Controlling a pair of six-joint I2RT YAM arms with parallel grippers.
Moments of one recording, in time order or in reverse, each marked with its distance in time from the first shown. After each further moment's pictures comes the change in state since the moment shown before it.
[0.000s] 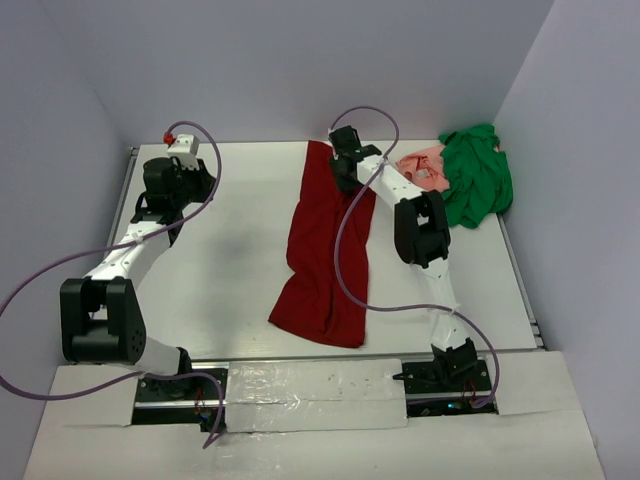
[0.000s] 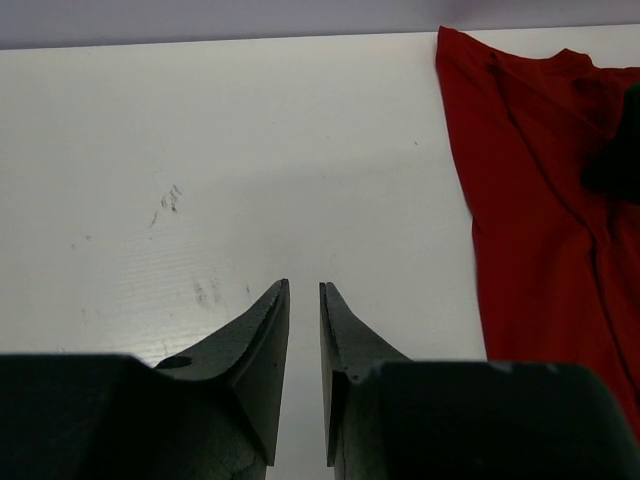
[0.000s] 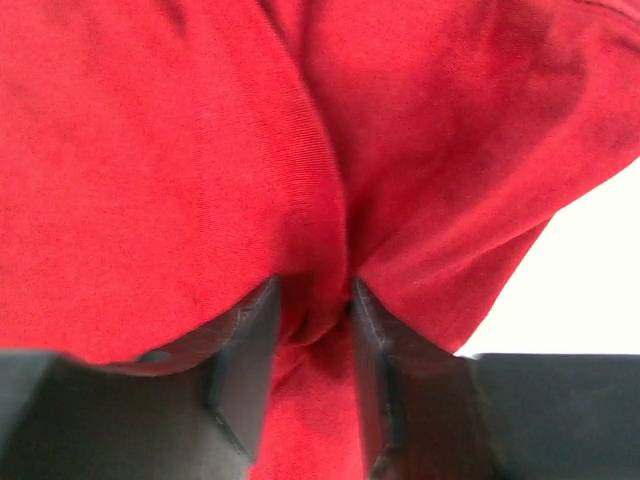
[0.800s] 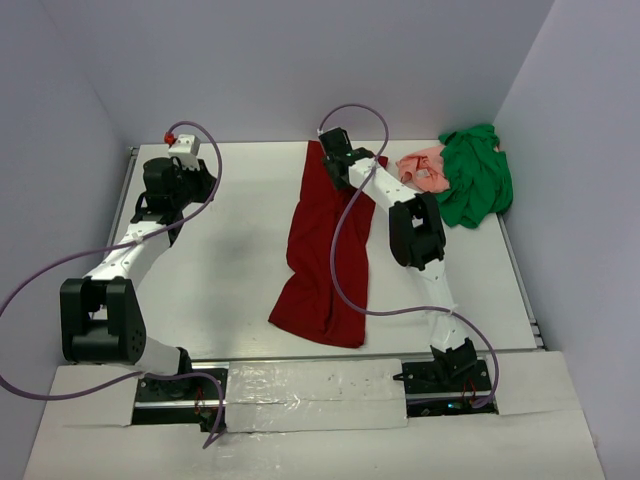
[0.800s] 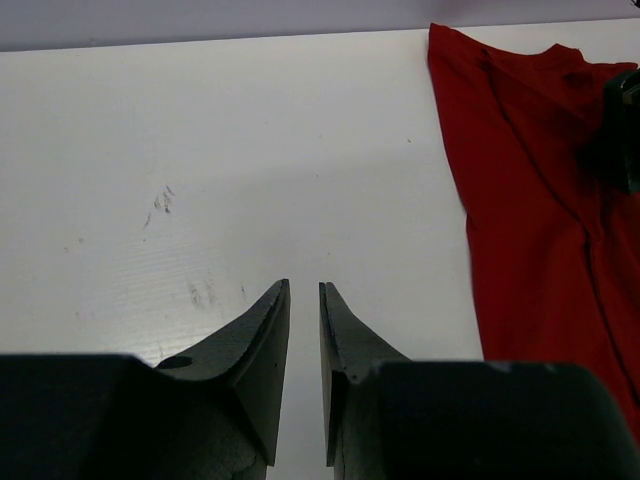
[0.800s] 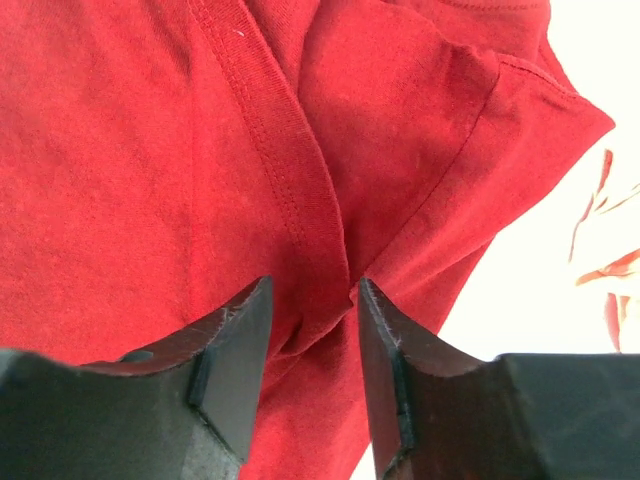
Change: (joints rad) left arm 0.000 0.000 0.000 -0.001 0.019 0.005; right arm 0.051 0.000 0.000 0.058 0.161 -0.109
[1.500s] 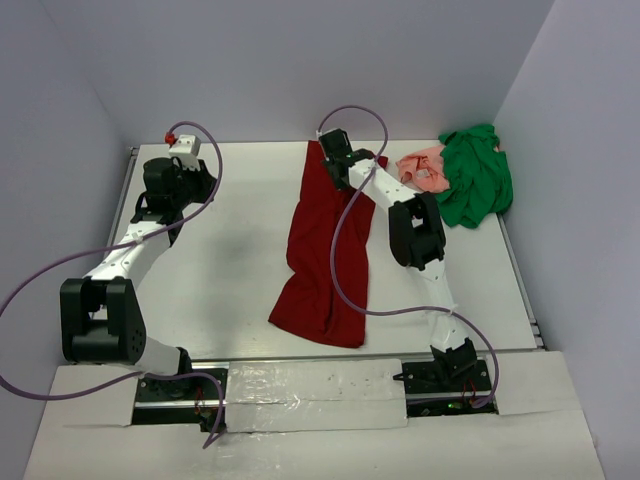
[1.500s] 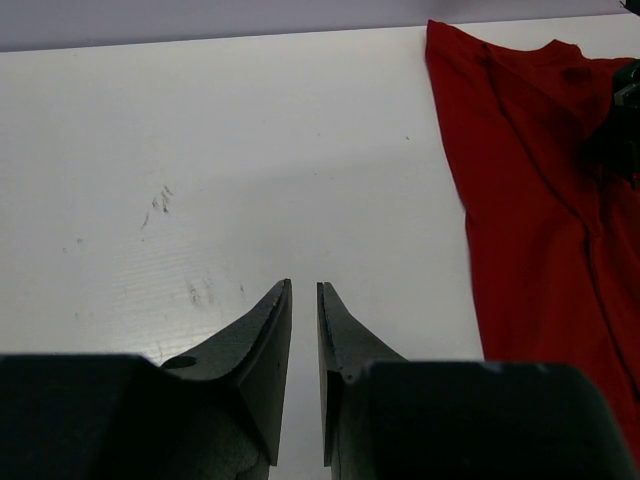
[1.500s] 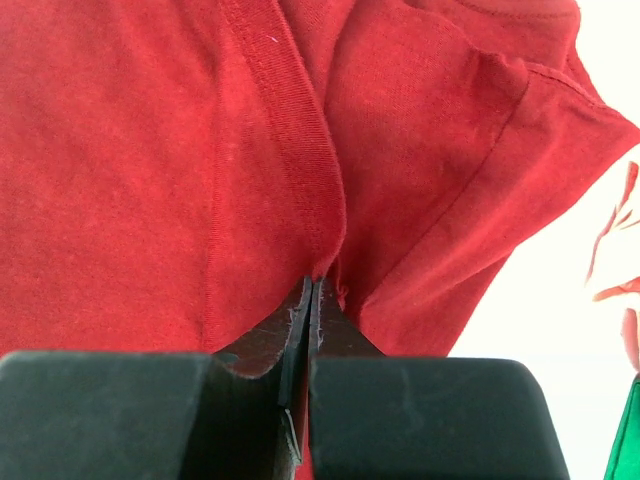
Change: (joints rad) left arm 0.000 0.000 0.000 -0.003 0.006 0.006; right arm 0.002 0.000 -0.018 0.027 -0.032 -0.008
